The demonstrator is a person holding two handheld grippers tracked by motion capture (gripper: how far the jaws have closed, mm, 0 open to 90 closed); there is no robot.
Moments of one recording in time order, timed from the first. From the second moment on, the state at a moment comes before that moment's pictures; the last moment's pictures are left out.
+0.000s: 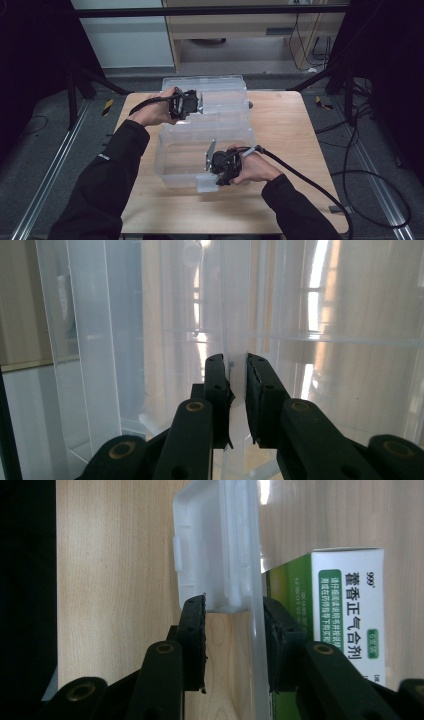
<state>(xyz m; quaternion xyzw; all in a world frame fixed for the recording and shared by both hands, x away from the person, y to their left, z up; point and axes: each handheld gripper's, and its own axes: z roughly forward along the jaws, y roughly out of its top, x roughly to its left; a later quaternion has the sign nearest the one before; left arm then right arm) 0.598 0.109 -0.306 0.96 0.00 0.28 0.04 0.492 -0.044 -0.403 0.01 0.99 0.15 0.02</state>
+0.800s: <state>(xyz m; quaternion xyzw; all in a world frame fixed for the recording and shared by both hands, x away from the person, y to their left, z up) 0.563 0.109 -0.298 0.95 -0.03 0.29 0.05 0.491 -0.045 -0.403 0.02 0.99 0.16 0.02</state>
